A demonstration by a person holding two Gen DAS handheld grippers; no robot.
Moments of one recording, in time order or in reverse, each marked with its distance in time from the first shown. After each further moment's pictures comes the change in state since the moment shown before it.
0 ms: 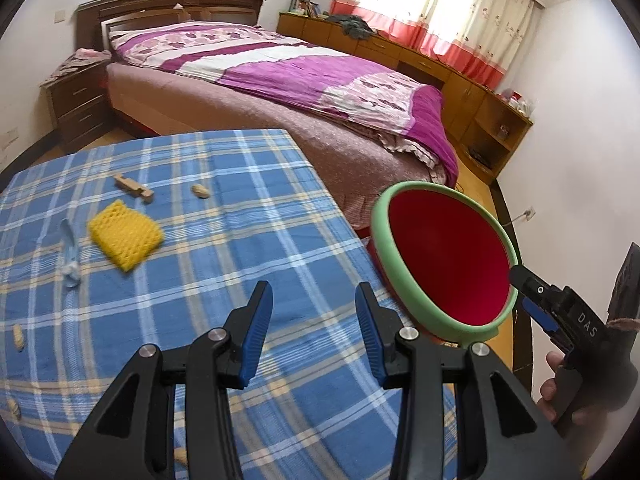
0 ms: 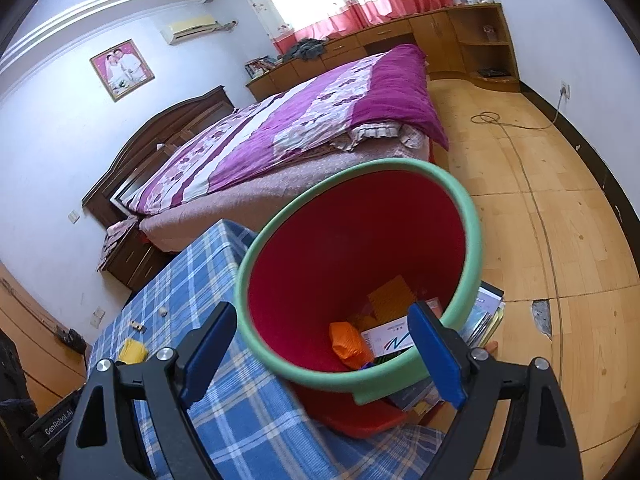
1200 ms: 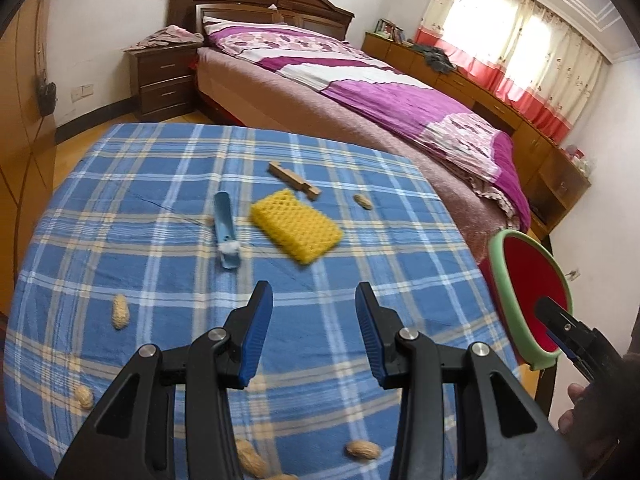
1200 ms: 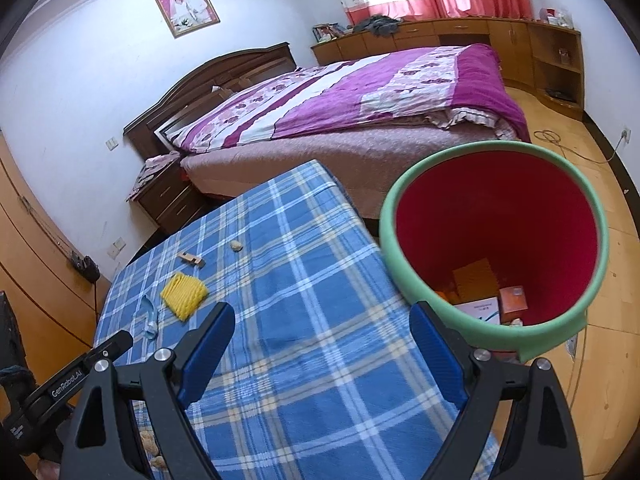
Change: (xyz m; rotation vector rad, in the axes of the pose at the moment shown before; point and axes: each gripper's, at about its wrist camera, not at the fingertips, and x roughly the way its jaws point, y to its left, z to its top) left arm -0.040 0.130 -0.016 -0.205 -0.068 0.192; right arm 0.032 0.127 -0.047 -0.214 0.111 0.097
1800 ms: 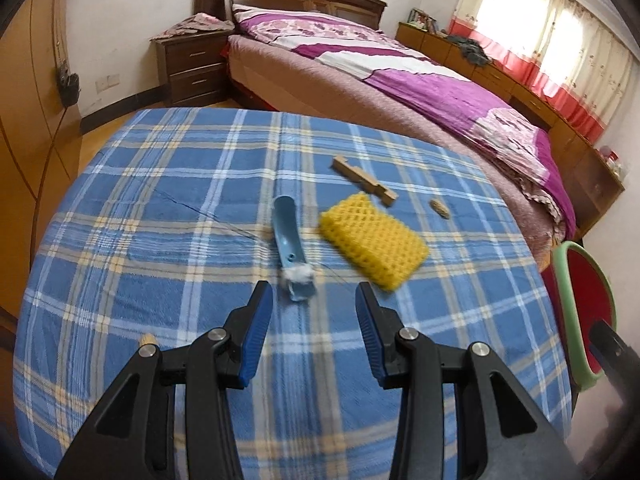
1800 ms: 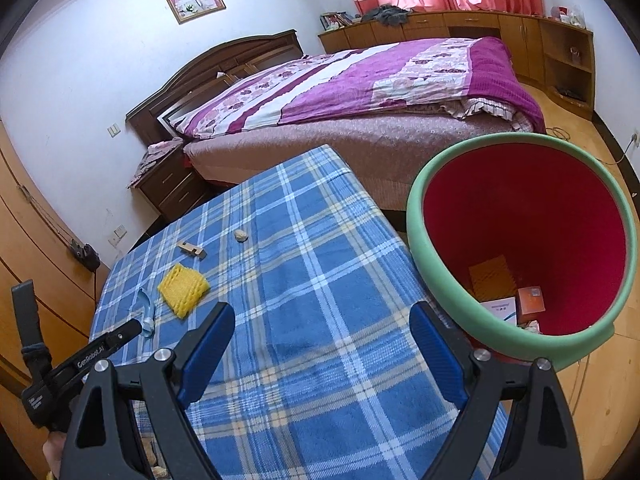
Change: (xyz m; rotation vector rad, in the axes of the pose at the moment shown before) left arm 0.050 0.045 0.018 -0.035 0.041 0.117; right arm 0.031 0.011 0.002 -0.019 0.046 0.009
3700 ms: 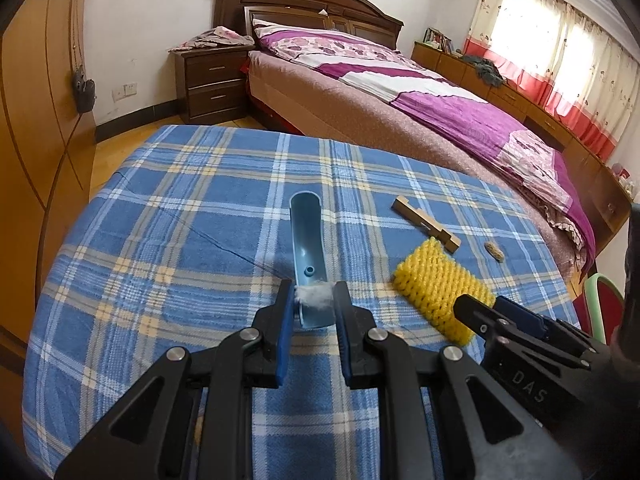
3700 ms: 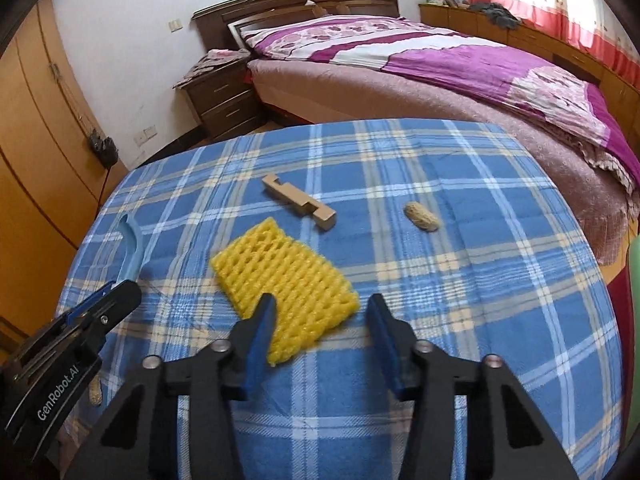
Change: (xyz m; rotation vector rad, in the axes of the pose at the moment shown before) left arm 0.022 0.046 0.026 -0.018 -0.082 0.043; right arm 0.145 0.164 -0.004 -0.353 0.184 0.059
